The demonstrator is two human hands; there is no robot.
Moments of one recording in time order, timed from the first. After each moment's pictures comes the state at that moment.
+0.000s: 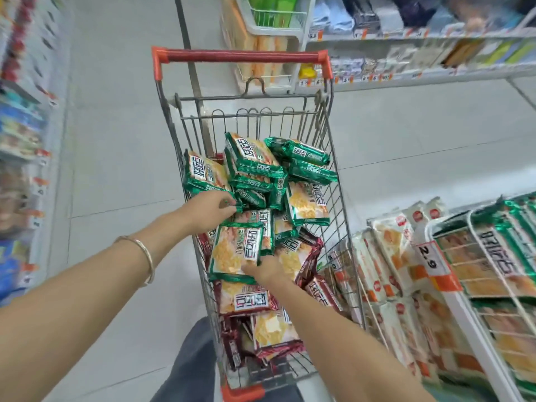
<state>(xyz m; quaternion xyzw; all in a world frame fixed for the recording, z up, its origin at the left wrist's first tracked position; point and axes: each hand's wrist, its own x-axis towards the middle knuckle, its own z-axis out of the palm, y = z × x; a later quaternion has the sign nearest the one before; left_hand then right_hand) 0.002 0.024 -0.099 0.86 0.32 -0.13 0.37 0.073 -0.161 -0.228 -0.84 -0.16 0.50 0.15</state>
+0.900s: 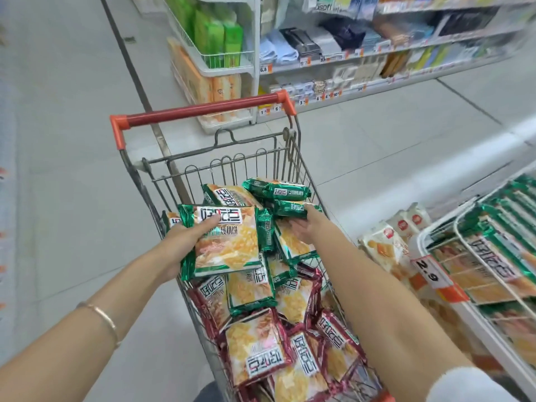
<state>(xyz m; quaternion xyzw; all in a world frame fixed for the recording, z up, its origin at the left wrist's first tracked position) 0.028 0.084 -0.094 0.56 0.43 -0.03 0.71 0.261 -0.103 -0.143 -0.57 0.28 0.42 0.65</state>
